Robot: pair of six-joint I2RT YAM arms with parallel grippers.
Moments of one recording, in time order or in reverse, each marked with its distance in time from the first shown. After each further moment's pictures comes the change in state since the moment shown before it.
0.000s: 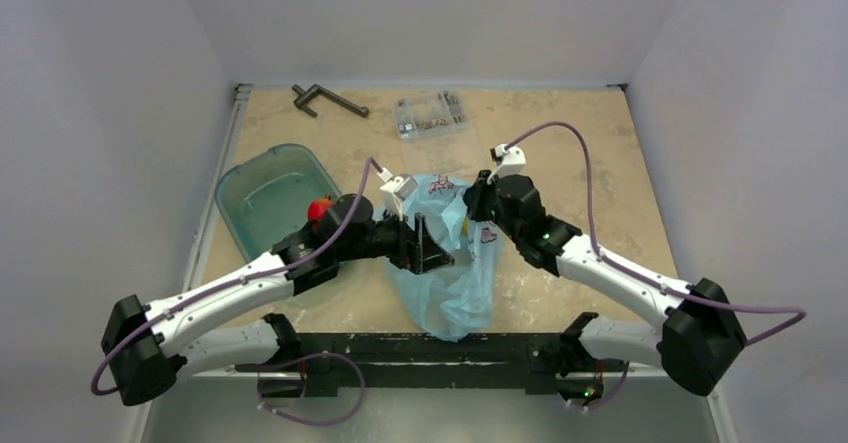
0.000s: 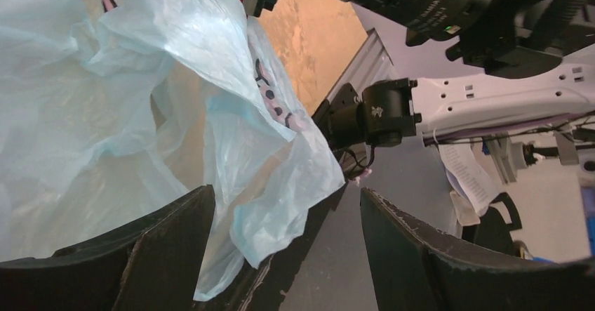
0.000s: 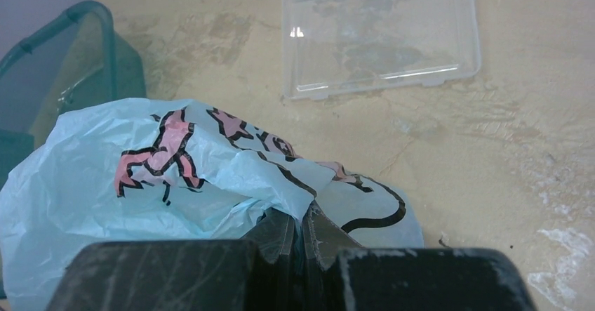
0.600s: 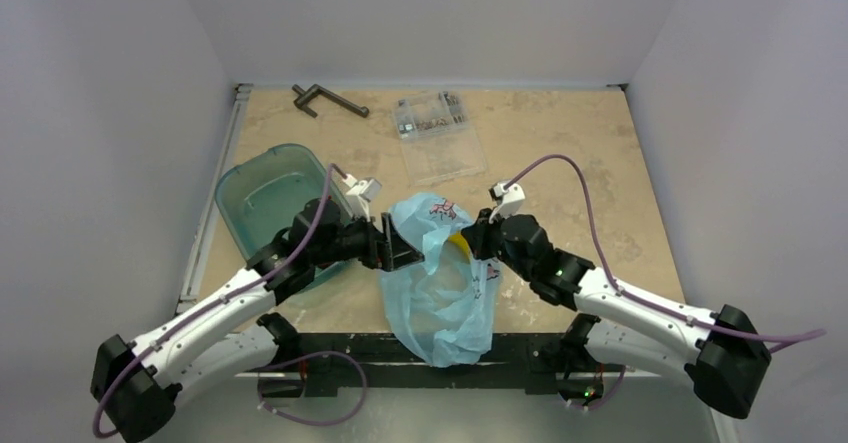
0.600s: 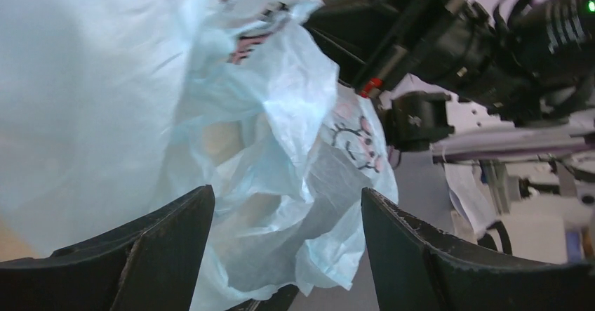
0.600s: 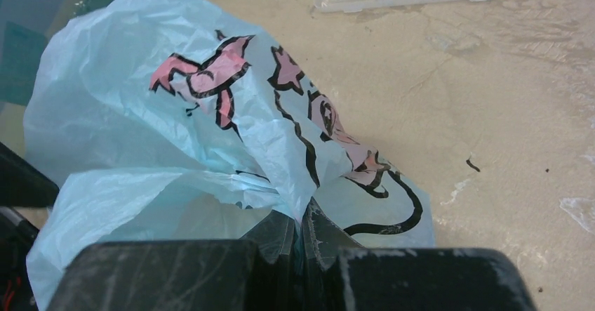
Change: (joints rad) left arm 0.258 -0.242 -0.130 -0.170 0.063 0.002; right arm 0.151 -0.204 -0.196 -0.053 0.026 0.002
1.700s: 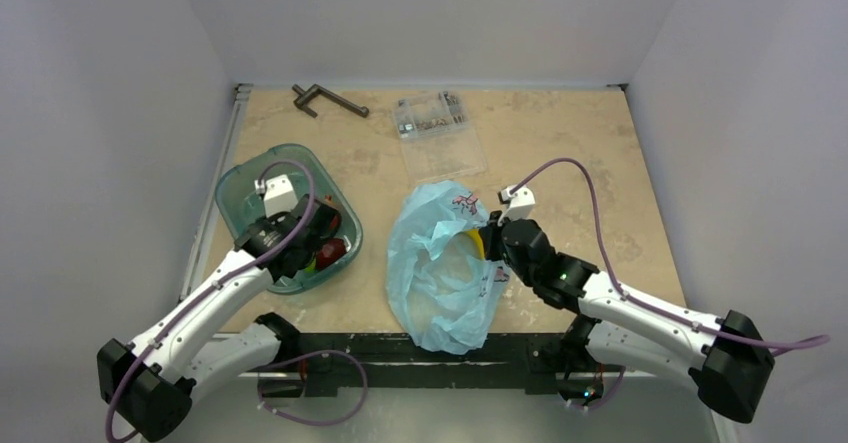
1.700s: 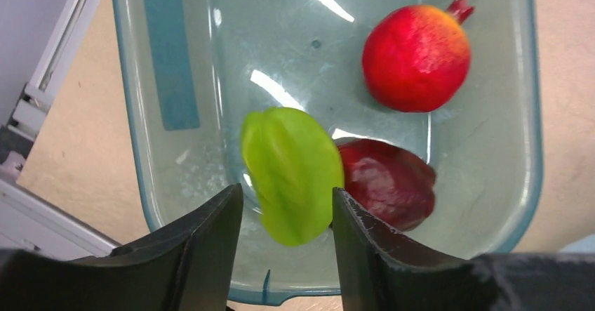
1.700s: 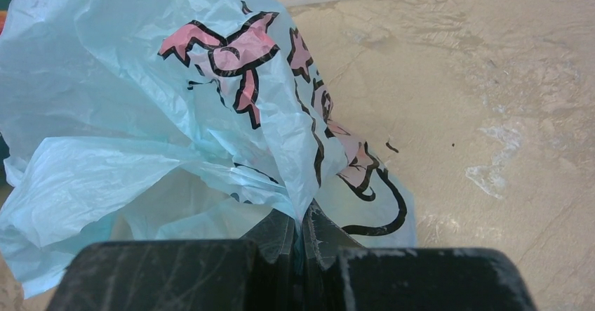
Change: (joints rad) left arm 0.092 0.127 0.230 -0.822 -1.124 -0.134; right arm 0.004 -0.038 -0.012 -0.083 0.175 -0.031
